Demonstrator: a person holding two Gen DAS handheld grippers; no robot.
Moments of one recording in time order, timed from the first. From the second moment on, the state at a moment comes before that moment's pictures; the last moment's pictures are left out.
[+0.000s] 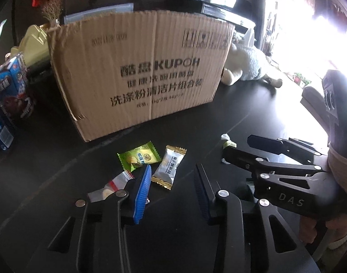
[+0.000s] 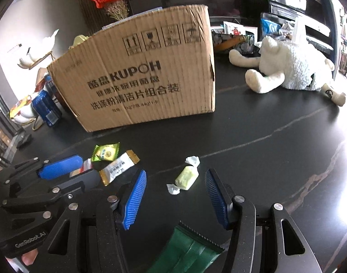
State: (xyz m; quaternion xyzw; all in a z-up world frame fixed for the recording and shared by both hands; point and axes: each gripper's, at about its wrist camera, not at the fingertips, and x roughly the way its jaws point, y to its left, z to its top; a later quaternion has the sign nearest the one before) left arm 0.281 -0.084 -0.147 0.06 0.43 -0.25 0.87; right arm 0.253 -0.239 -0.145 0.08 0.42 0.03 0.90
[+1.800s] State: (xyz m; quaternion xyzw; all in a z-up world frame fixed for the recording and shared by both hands) left arm 0.264 -0.084 -0.087 0.03 0.38 -0.22 0.90; right arm 0.232 -0.223 -0.086 0.08 0.37 0.07 0.92
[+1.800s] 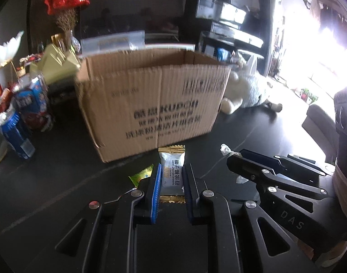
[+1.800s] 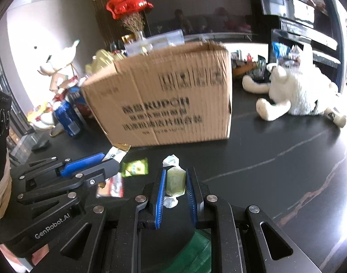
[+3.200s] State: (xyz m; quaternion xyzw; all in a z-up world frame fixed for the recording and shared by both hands) left arm 0.292 -0.056 0.050 0.04 0.25 -0.18 0.95; right arm 0.280 -0.203 0.051 0.02 0.25 0.12 0.96
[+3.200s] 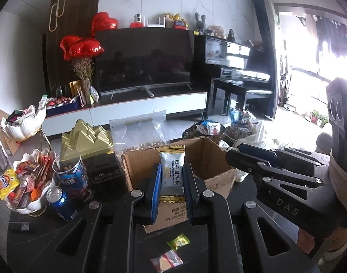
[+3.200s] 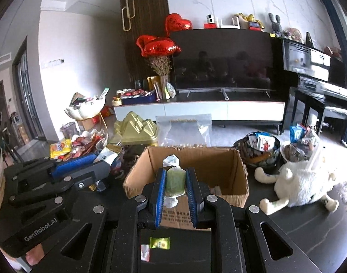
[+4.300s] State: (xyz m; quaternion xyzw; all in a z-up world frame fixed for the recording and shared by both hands) left arm 0.335 -0.048 0.017 0.02 0.30 -0.13 0.94; right arm 0.321 -0.220 0.020 0.03 0.28 0.06 0.96
